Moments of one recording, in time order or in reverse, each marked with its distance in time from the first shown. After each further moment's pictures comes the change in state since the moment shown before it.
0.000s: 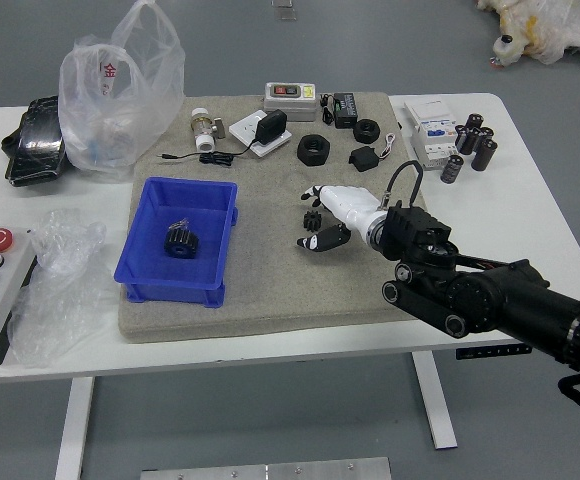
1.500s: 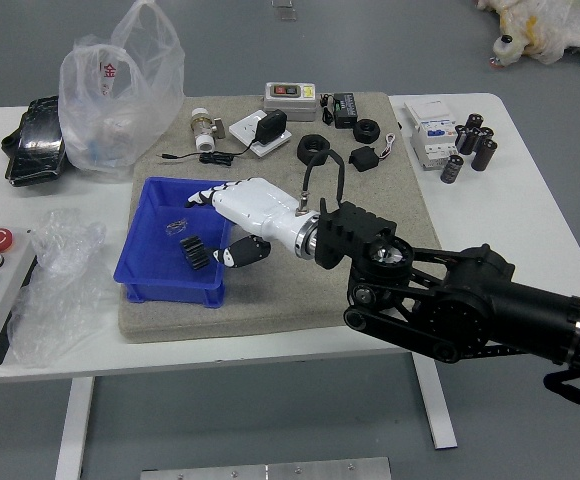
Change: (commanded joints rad) left arm 0.002 0.003 0.000 0.000 -0.003 0.003 -0.001; right arm 0.042 0.000 0.037 0.401 -0.230 0.065 0.013
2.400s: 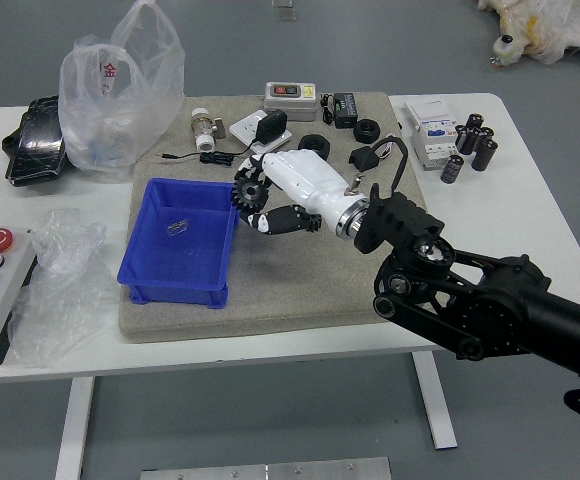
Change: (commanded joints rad) left arm 0.000 0.000 0.013 0.002 -0.020 0.004 -0.010; right arm -0.067 -0.058 0.107 0.030 -0.017 -0.071 0.016
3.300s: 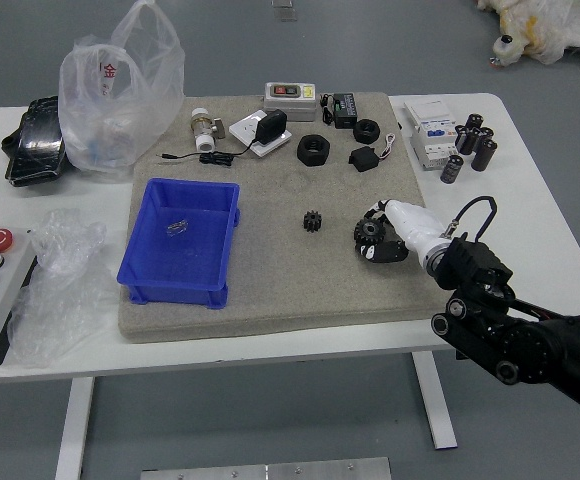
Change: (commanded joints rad) left arm 0.001 -0.001 0.023 0.005 -0.032 0.008 -0.018; right arm -0.280 -0.080 0.229 -0.215 -0.008 -0.011 -0.135
